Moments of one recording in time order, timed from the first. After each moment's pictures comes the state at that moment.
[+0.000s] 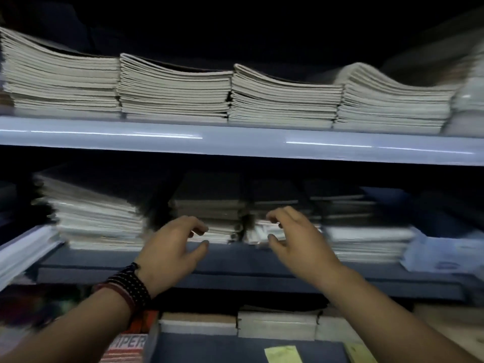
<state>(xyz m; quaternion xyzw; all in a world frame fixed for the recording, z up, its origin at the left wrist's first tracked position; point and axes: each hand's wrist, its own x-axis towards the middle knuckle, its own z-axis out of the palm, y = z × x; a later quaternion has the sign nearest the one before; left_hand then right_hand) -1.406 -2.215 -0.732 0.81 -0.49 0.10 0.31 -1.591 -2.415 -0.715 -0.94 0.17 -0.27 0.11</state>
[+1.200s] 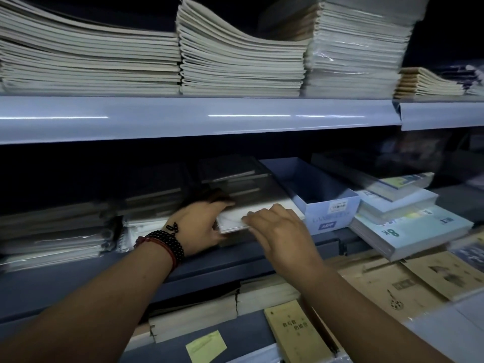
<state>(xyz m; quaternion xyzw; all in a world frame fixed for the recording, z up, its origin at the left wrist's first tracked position) -1.511 -2.486 -0.749 0.70 -0.69 0.05 0.17 -1.728 -2.545 -0.760 -0.91 0.22 -0.34 -0.07</state>
